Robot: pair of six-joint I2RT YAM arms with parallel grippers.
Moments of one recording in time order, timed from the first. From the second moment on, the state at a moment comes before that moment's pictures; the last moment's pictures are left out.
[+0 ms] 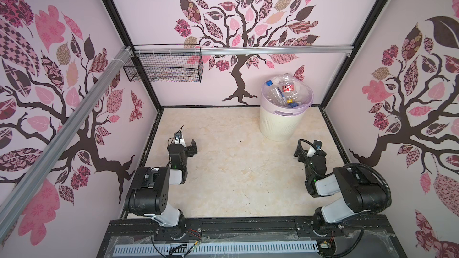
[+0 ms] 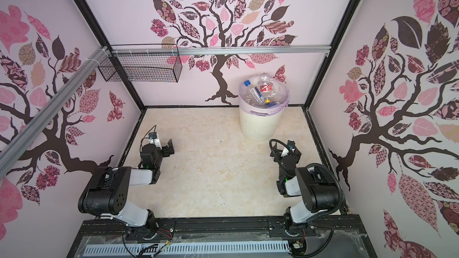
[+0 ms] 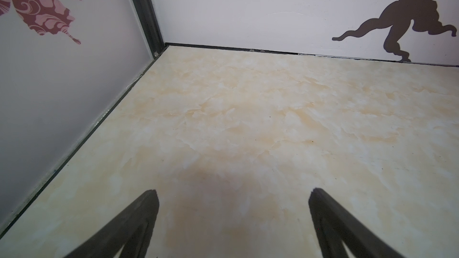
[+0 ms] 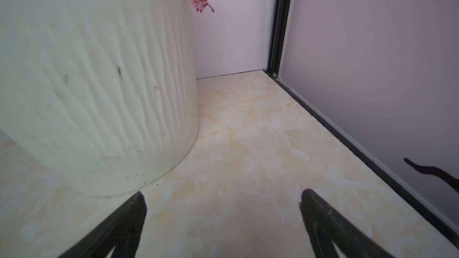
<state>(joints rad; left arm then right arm) 0.00 1.56 0.41 0.84 -0.15 -0.05 -0.01 1.56 0.16 1.27 0.21 0.12</state>
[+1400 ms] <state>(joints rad) 0.00 1.56 0.41 0.84 -0.15 -0.05 0.02 1.56 0.28 1.06 0.07 0.11</state>
